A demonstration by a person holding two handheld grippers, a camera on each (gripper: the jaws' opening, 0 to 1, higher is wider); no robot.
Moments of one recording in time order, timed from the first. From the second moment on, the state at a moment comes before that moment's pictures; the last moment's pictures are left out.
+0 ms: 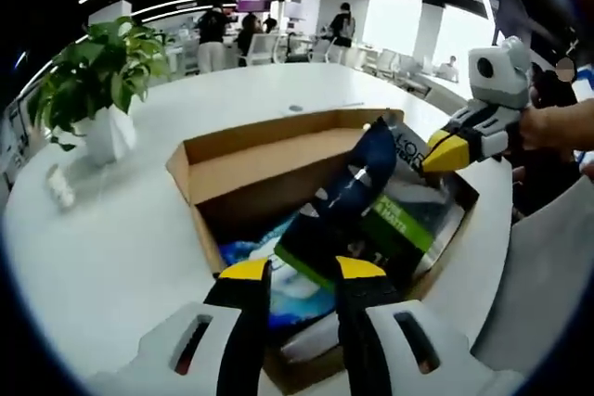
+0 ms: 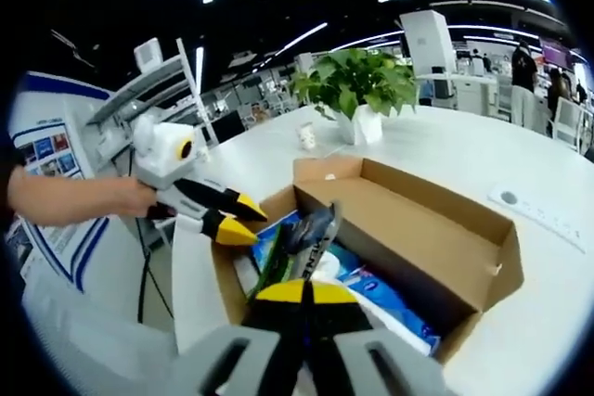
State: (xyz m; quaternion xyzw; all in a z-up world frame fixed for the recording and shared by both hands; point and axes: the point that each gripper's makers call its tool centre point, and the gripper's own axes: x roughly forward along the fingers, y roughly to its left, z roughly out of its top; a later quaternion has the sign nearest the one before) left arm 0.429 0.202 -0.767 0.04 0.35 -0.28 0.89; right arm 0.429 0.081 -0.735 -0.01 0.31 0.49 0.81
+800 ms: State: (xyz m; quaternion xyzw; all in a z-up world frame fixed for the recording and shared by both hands) left arm 0.436 0.176 -0.794 0.03 0.40 -0.32 0.86; right arm 0.421 0.062 -0.731 -0.01 0.28 0.53 0.80
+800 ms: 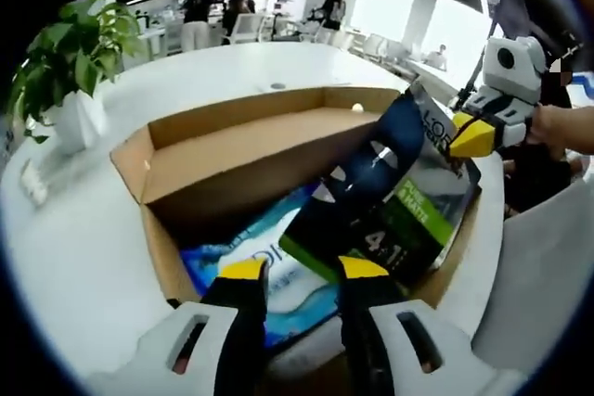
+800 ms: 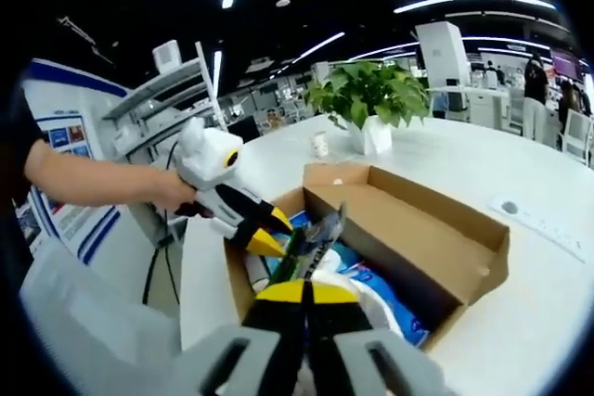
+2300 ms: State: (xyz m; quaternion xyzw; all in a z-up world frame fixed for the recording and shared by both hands) left arm 0.436 0.150 -0.793 -0.09 0.40 -0.37 0.83; right arm 0.413 0.044 -0.723 0.00 0.24 0.56 0.79
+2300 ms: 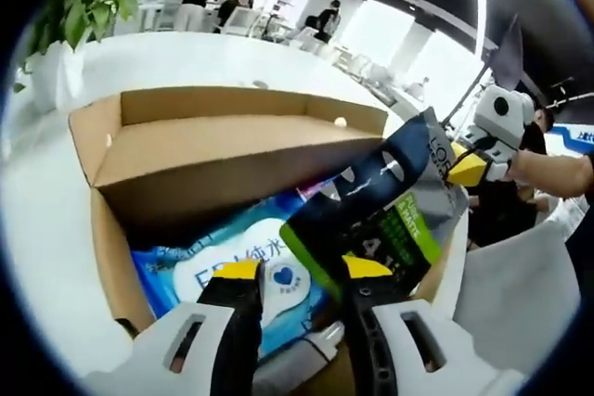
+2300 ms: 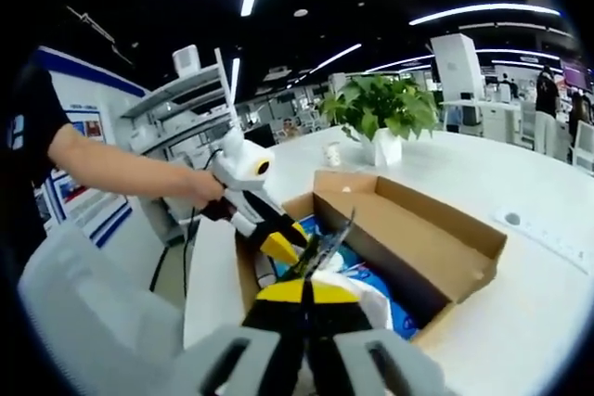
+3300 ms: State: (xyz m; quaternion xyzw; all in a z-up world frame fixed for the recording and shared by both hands) left arm 0.435 0.137 -0.754 -0.11 0.32 -0.42 0.84; right arm 0.417 0.030 -0.727 0.05 0.28 0.52 0.81
